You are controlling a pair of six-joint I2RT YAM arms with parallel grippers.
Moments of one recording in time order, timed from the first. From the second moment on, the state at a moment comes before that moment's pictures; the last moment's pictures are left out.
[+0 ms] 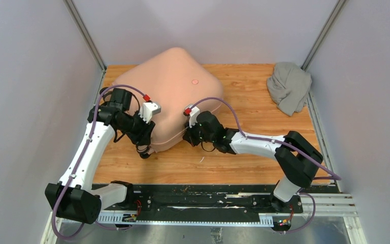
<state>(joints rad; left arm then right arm) -0.17 1.16 1.16 -1.18 0.44 0.54 0.94 1.61 0.94 0.19 -0.14 0.22</state>
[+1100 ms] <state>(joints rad) -0.19 1.16 1.07 -0.92 0.65 0.35 0.61 1.31 0.73 0.10 -0.12 0.40</state>
